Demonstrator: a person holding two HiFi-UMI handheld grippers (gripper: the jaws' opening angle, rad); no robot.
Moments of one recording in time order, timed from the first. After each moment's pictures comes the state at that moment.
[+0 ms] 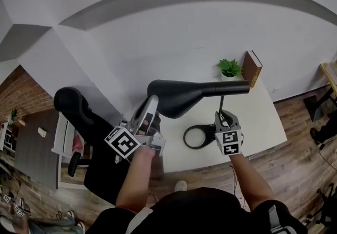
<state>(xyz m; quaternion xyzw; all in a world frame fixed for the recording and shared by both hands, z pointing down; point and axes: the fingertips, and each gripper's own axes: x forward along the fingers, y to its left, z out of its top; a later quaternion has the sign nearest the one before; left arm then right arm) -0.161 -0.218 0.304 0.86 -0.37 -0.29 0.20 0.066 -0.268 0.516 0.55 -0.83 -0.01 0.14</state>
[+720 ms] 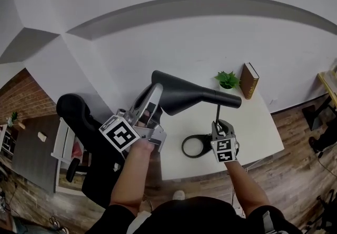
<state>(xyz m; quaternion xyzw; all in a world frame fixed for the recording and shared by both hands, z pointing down) -0.125 -0.224 0.212 0.89 -0.33 -0.28 0.14 0.069 -0.274 0.519 0.55 -0.82 -0.04 0.16</state>
